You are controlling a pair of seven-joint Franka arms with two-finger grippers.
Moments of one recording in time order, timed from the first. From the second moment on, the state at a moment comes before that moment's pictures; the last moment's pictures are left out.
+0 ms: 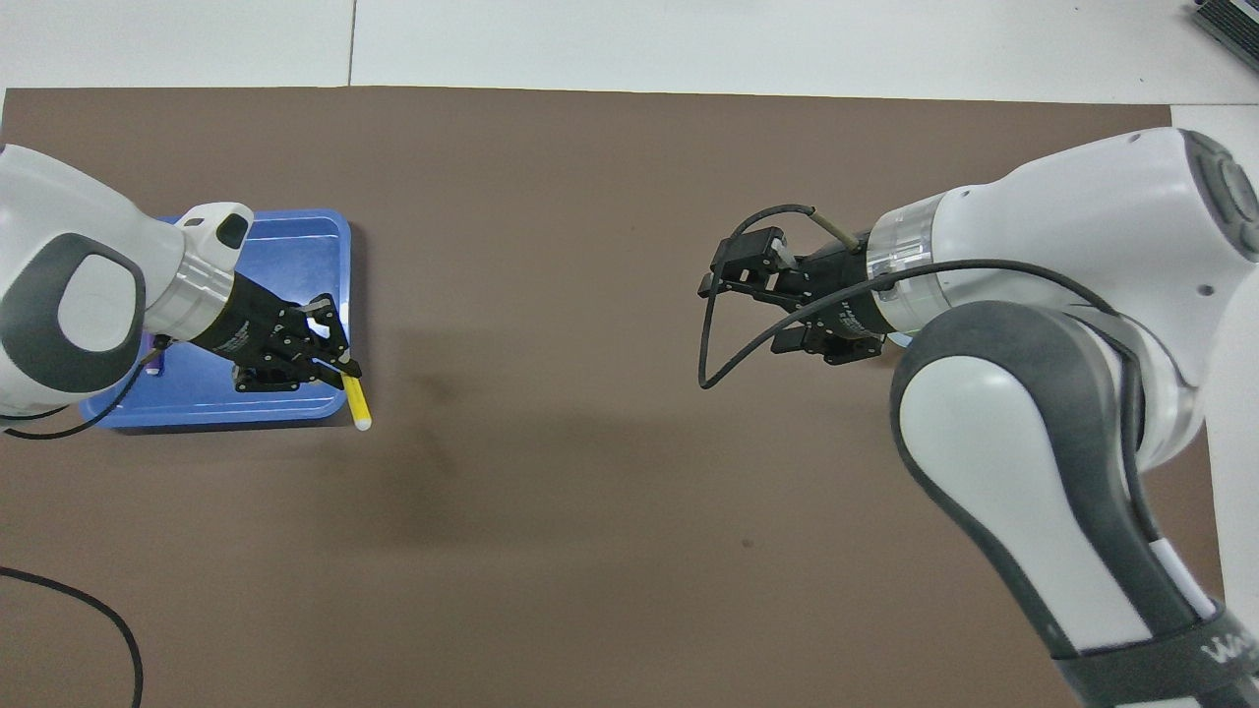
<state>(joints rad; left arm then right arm) -0.03 0.21 -0.06 -1.85 -0.44 1.76 -0.56 0.23 0.10 0.10 -1.75 0.55 2.01 0.64</state>
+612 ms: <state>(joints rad) -0.10 0.21 -0.06 -1.85 -0.62 1.83 -0.96 0.43 0.12 0.10 -1.81 0.55 2.33 0.88</state>
